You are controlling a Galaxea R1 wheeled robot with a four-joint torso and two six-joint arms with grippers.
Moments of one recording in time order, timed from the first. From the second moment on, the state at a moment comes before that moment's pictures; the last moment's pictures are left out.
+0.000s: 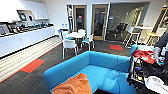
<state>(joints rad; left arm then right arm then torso) 1.48 3.10 -2.92 1.39 -0.15 -1.23 -1.55 3.10 -2.76 -0.53 0.10 0.49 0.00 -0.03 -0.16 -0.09</state>
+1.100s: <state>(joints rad) 1.48 3.09 -2.92 1.39 -0.16 -1.23 -1.55 3.10 -2.76 -0.53 0.09 0.49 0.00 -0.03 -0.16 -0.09</state>
